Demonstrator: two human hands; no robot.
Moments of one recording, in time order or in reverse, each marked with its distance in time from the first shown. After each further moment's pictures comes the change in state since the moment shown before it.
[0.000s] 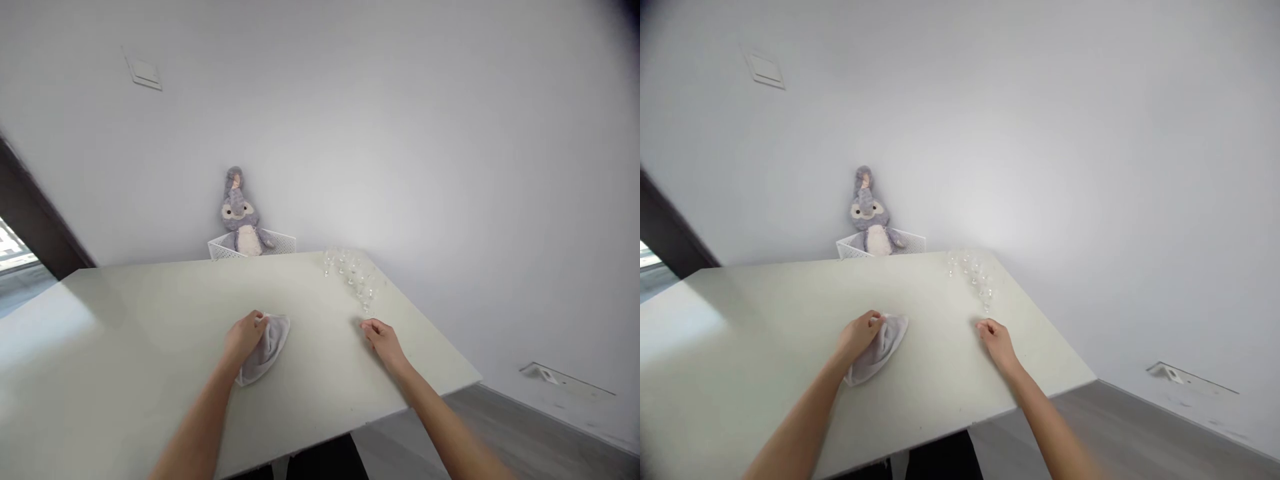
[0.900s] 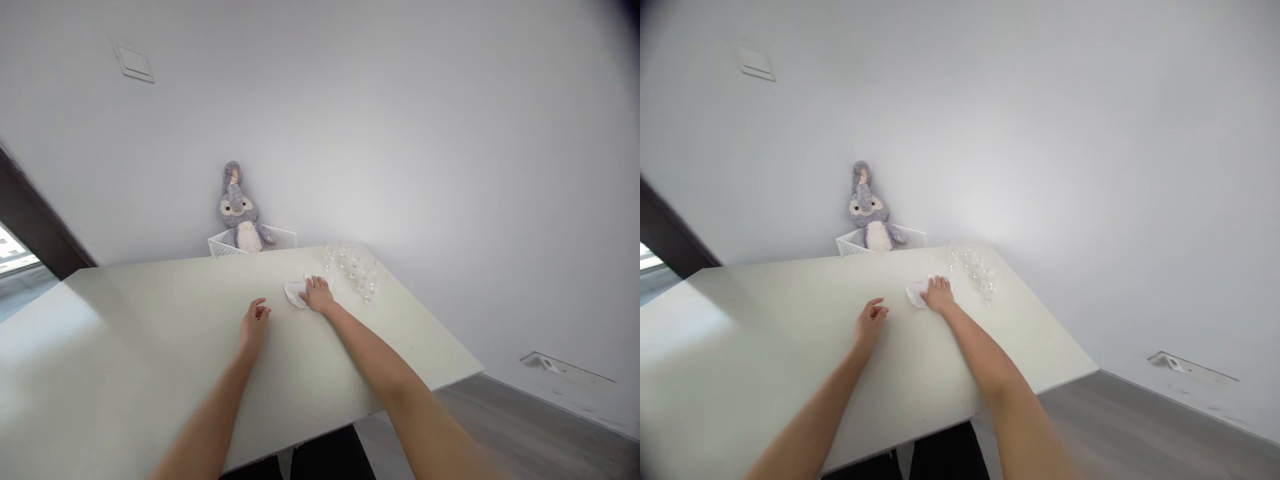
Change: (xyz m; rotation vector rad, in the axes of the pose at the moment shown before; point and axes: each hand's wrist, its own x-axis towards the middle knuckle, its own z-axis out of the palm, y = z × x) left_hand 0.010 -0.005 0.035 -0.508 0.215 -0.008; right_hand 0.109 -0.042 0.141 -0.893 -0.345 -0.309
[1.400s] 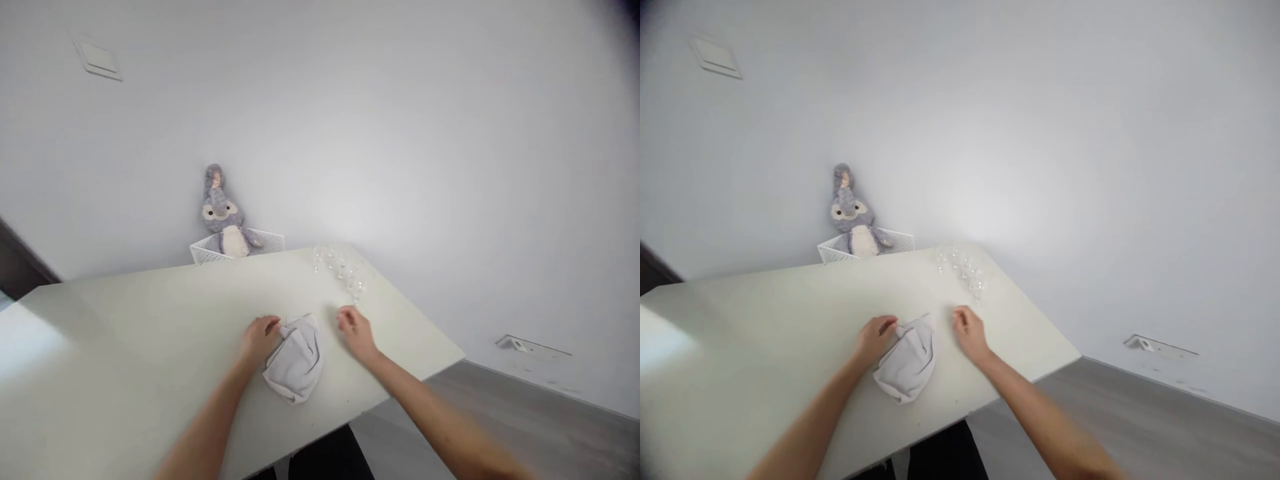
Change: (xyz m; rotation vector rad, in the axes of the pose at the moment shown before) left_hand -0.011 0.006 0.017 0.341 -0.298 0.350; right_hand -0.145 0.039 -0.021 0.651 0.486 0.096
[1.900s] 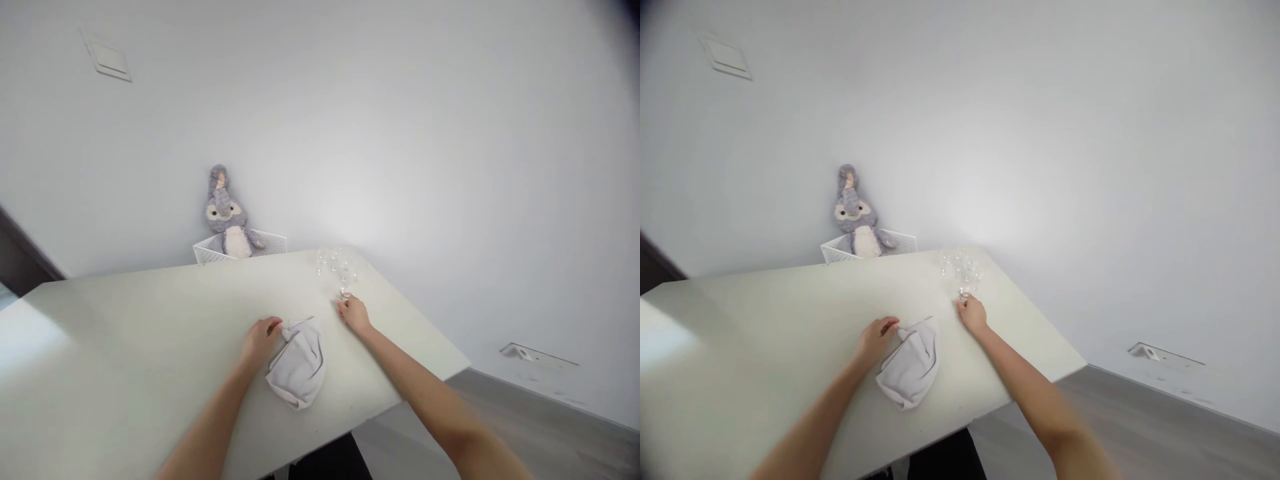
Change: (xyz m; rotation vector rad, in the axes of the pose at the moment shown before) left_hand 0.002 -0.002 0.000 -0.059 -0.021 -0.081; right_hand 0.069 0.045 0.014 -0.318 -0.077 0.315
